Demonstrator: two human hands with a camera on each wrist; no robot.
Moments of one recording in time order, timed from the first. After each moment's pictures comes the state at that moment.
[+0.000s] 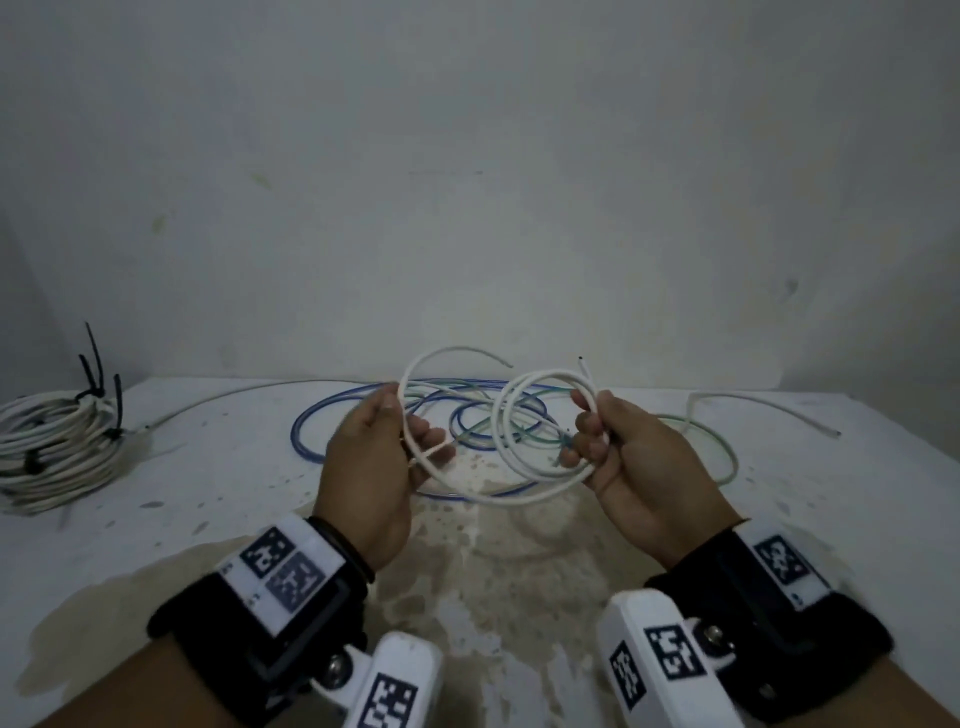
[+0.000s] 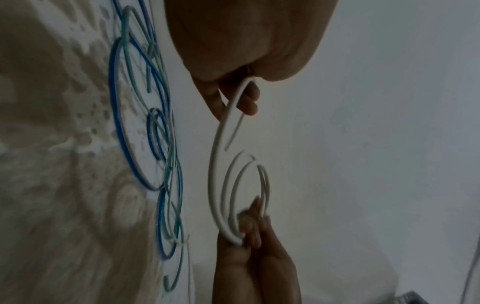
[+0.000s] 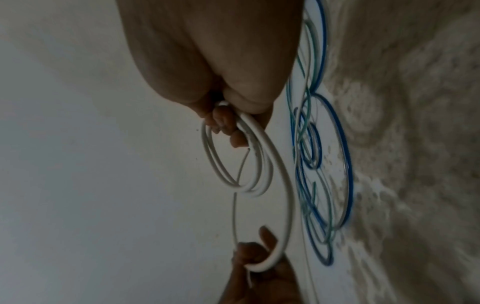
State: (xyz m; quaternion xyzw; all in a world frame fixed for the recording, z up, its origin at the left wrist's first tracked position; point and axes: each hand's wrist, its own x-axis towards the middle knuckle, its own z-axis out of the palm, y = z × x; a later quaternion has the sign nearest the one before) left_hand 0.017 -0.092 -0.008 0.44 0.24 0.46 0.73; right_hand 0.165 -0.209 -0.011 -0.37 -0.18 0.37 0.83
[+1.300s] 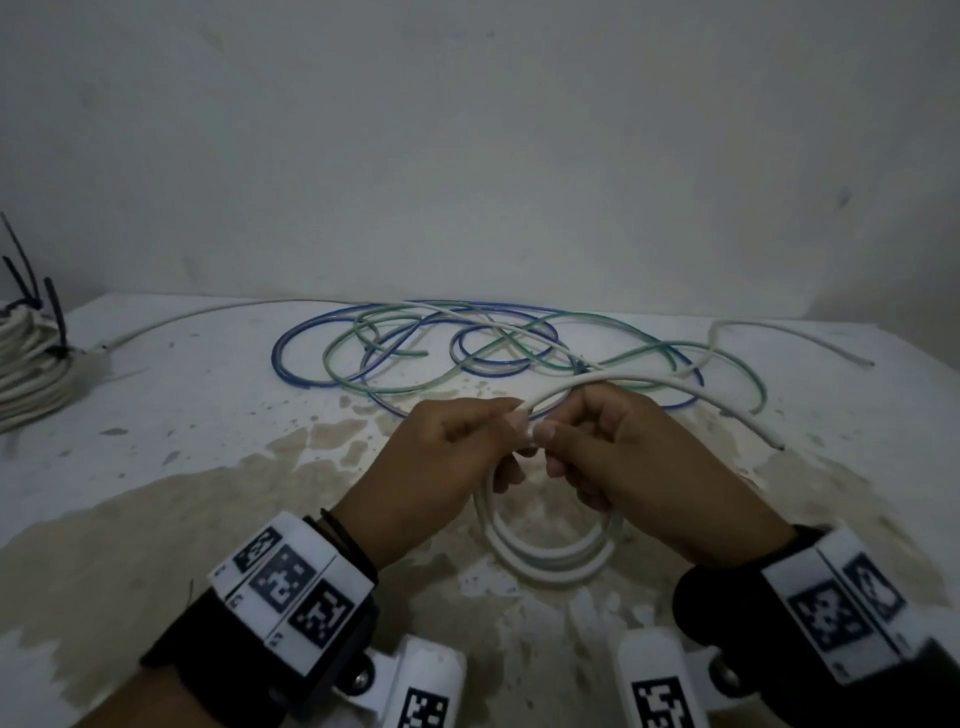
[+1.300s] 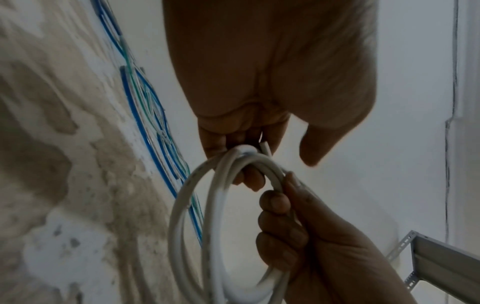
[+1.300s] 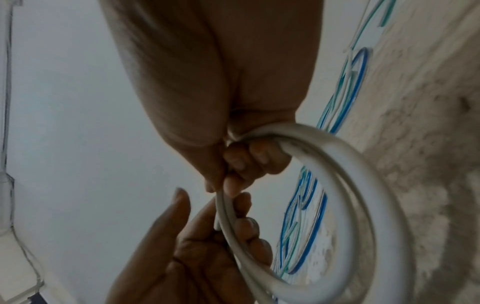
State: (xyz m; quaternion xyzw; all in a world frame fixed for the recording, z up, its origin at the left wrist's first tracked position) left_hand 0.014 -0.102 -0.054 0.75 0.10 0.25 0.61; right_hand 0.140 -0.219 -0.049 -0.67 -0.44 0.25 0.55
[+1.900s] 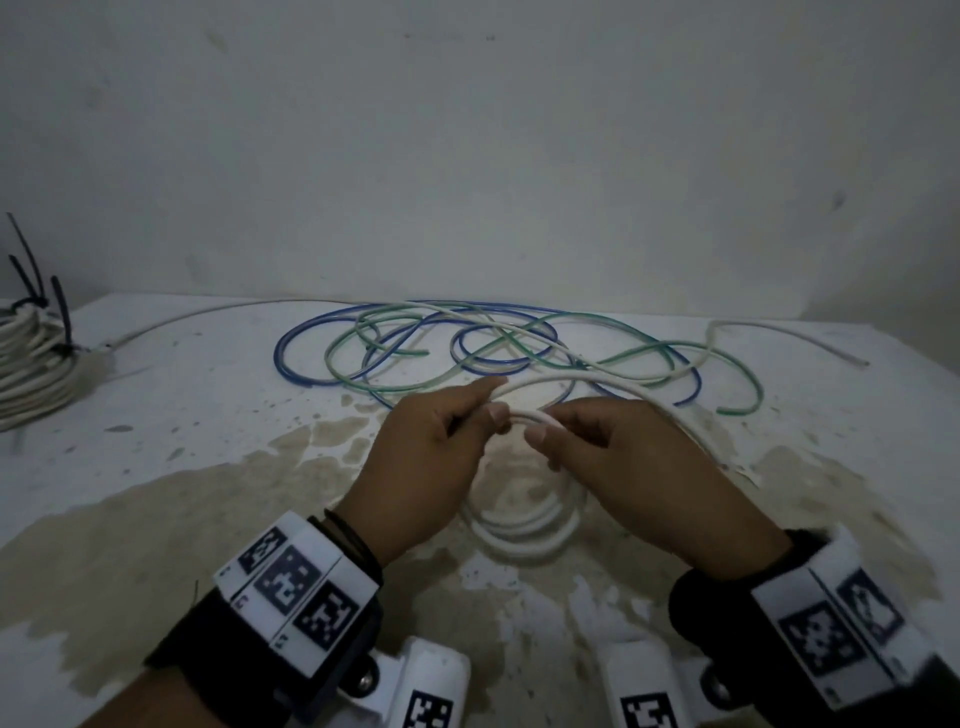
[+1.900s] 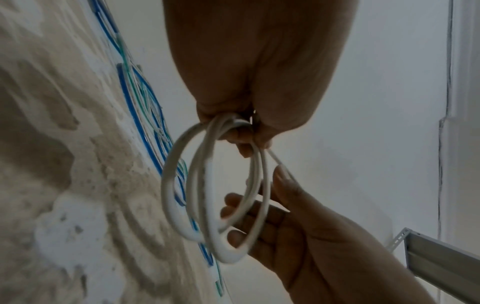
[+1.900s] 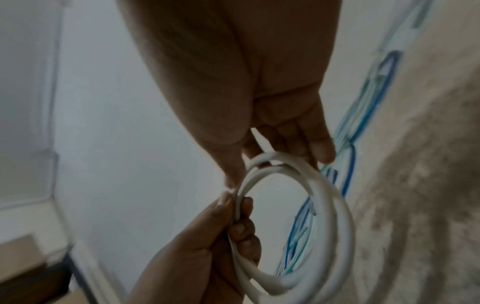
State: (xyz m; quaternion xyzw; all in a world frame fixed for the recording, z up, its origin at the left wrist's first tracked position) left_hand 0.012 -0.098 -0.058 0.80 0.14 0.35 0.46; right_hand 0.131 -0.226 -0.045 -0.75 -0.49 0.11 0.42
